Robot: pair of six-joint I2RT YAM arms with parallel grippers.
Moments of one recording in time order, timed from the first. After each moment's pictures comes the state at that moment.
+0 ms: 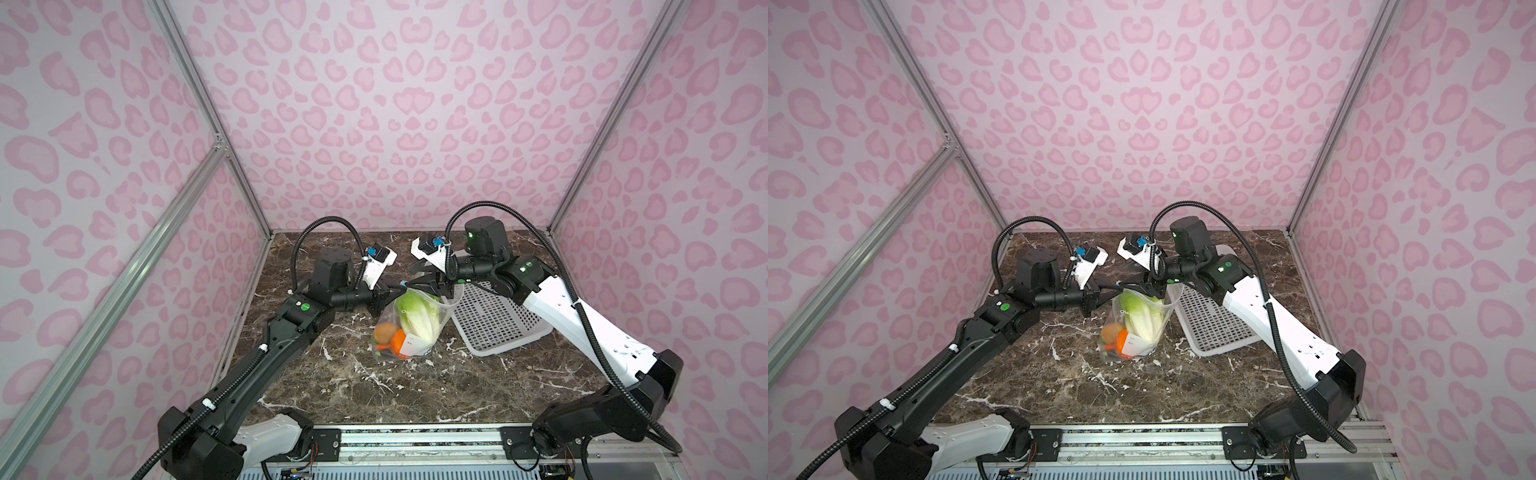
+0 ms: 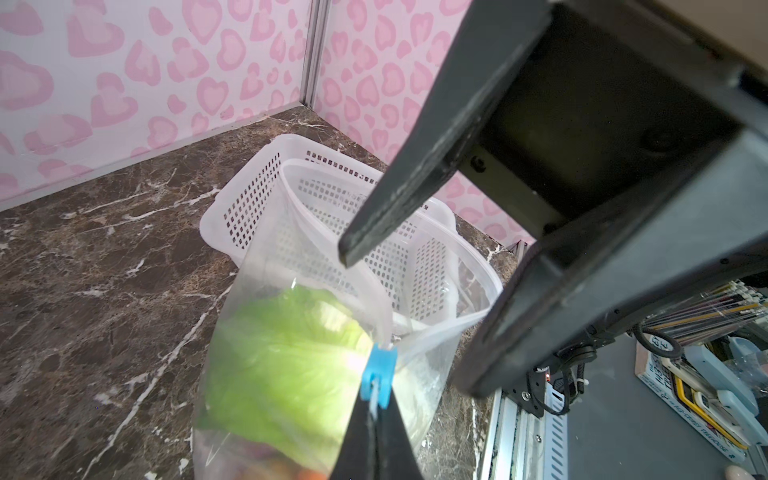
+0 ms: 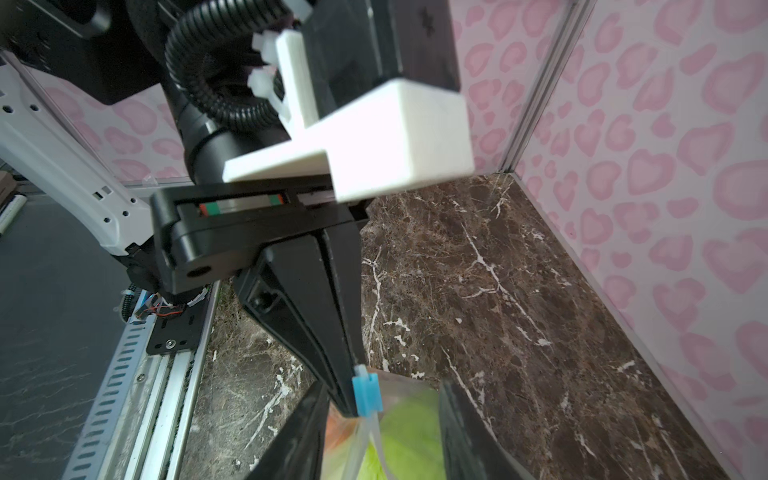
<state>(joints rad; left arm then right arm) -0.51 1.18 1.10 -0.38 0.63 -0.07 0.63 1.48 1.52 -0.58 -0.68 -0.41</state>
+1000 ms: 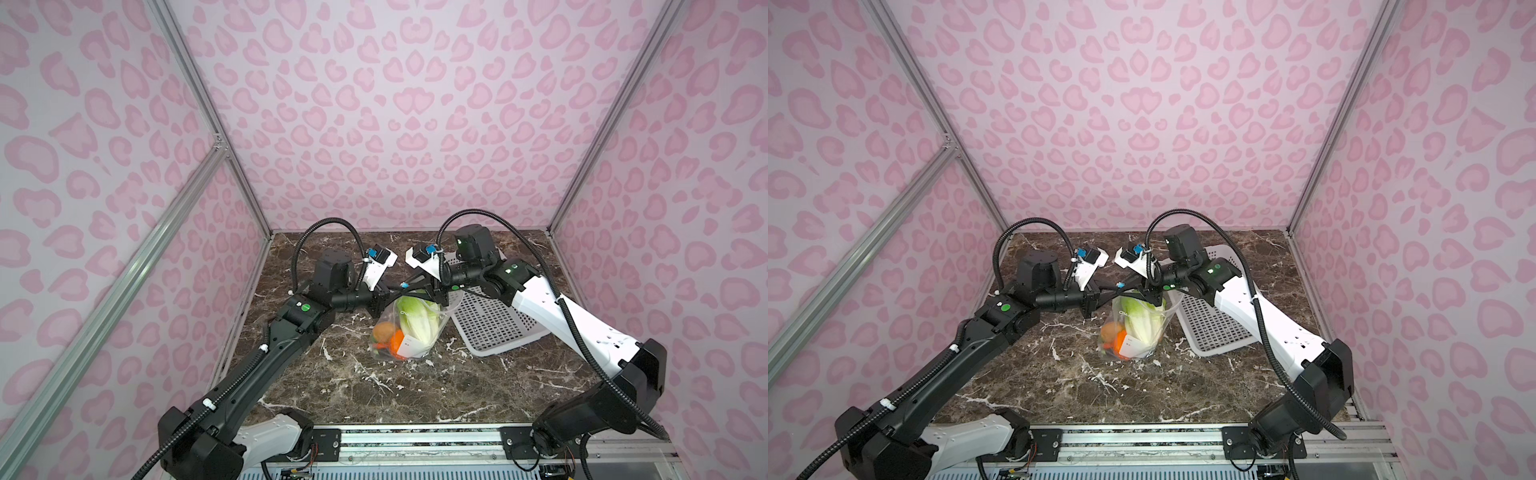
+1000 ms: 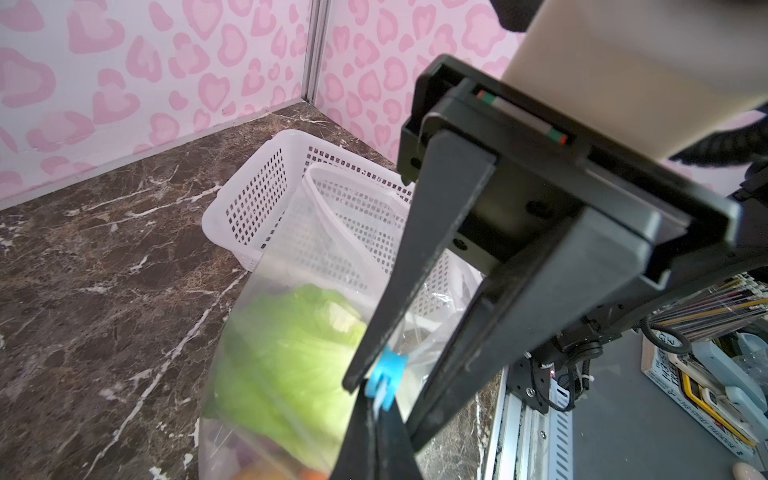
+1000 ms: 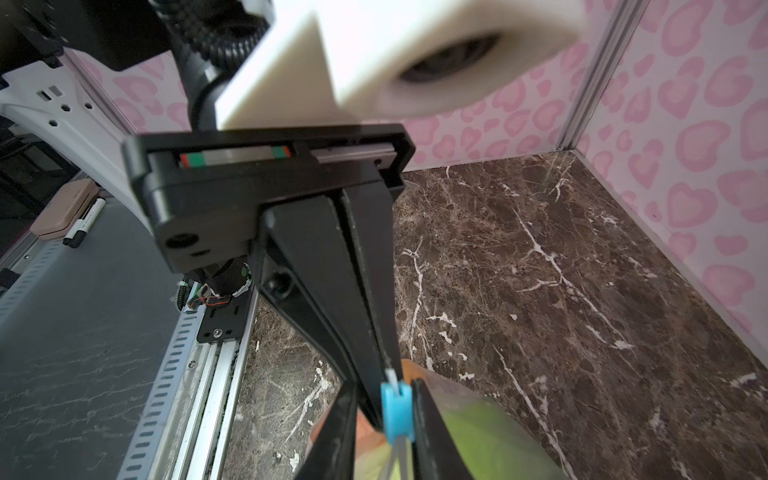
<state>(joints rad) -0.51 1.18 1.10 -0.38 0.63 -0.06 0.63 1.52 1.45 -0.53 -0.78 -0.38</state>
